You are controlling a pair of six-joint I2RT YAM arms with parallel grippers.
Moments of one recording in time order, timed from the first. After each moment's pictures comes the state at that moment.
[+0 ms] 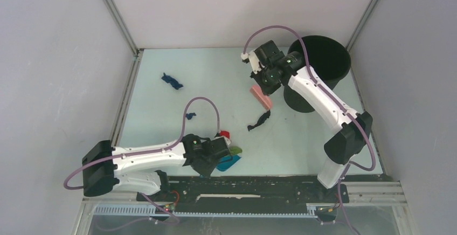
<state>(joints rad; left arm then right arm) -1.21 1.22 0.76 -0.92 -0.12 -0.60 0.60 1.74 1.85 -1.14 0.01 -0.15</state>
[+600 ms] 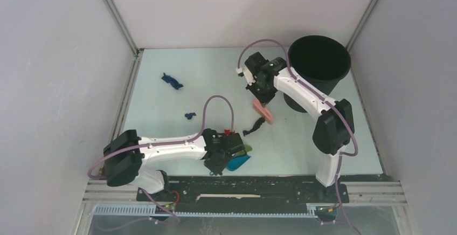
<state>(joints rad) -1.20 1.44 0.89 -0.93 -0.05 -0.55 0.61 1.88 1.76 -1.14 0.11 -0.12</state>
